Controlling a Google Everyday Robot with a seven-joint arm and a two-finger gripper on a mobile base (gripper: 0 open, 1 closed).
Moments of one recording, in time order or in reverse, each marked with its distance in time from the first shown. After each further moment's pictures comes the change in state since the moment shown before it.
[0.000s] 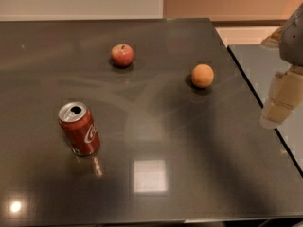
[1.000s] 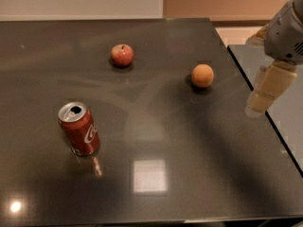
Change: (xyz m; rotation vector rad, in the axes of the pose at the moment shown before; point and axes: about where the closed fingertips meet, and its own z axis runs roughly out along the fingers) arm -0.016 -0.026 0.024 -0.018 -0.080 -0.022
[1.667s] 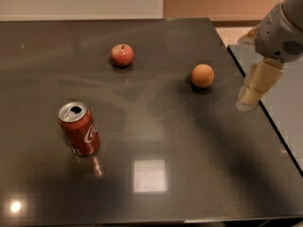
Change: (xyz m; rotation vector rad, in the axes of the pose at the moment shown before) arm -0.008 -0.020 0.018 -0.015 -0.063 0.001
